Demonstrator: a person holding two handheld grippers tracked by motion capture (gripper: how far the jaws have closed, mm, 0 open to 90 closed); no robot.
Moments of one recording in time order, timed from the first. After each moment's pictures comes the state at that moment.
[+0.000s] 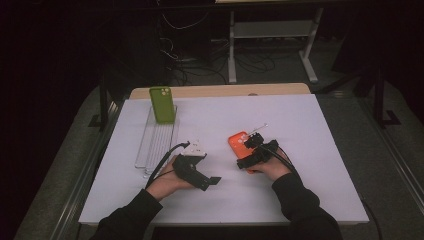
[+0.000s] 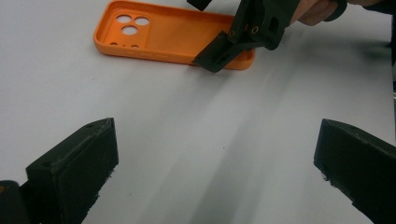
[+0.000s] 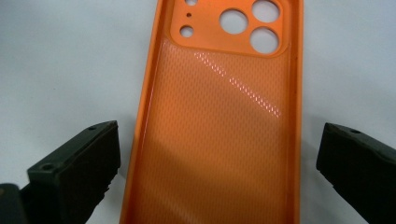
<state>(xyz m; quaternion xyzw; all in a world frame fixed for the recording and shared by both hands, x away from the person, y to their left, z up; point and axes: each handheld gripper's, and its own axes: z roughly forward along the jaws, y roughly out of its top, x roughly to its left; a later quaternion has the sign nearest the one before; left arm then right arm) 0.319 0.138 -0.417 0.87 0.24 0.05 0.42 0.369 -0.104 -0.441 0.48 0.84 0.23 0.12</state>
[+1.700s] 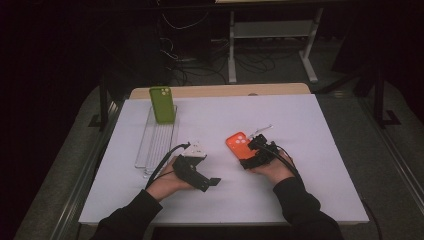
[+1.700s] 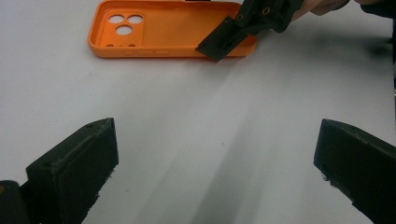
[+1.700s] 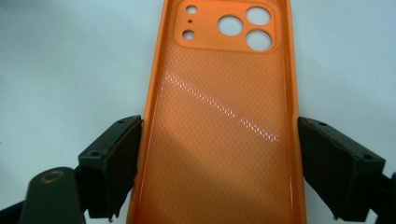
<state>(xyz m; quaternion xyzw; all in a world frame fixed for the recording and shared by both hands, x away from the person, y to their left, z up) 0.318 0.138 -0.418 0.88 0.23 0.04 0.42 0.362 -0.115 -0.436 0.45 0.85 0.26 0.12</state>
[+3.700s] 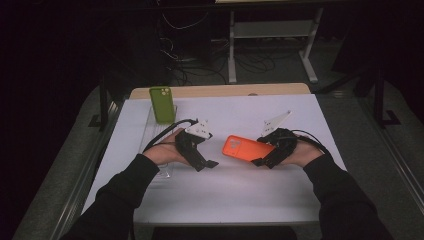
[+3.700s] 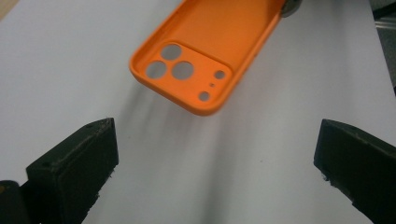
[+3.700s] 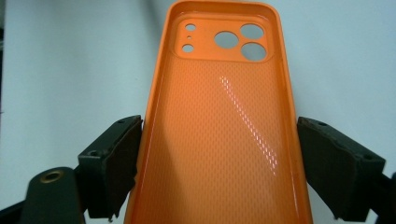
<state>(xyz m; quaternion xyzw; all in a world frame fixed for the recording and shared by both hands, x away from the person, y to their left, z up) 0.374 0.130 -0.369 0.92 0.08 0.04 0.38 0.368 -0.162 -0.379 0.16 0.93 0.34 0.06</state>
